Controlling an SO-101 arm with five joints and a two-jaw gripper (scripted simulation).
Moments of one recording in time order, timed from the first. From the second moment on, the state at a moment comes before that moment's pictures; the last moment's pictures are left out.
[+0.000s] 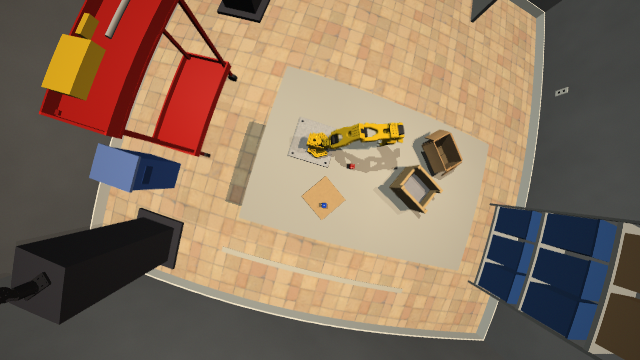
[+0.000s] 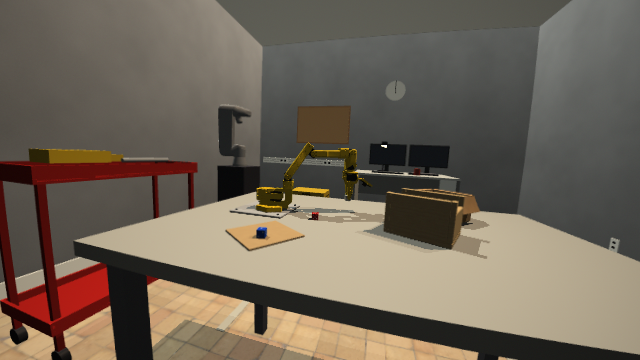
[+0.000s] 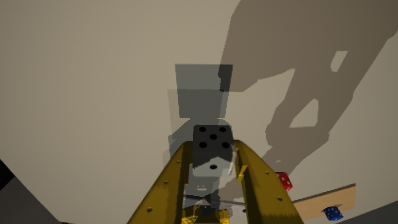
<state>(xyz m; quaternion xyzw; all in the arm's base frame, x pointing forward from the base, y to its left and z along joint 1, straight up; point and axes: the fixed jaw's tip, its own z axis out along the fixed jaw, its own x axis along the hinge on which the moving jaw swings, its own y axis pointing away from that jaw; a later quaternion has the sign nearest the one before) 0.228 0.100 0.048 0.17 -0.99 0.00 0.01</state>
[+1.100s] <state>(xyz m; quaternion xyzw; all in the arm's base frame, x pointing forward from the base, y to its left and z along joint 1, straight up) 0.242 0.011 0.044 -0.02 -1.00 0.00 0.02</state>
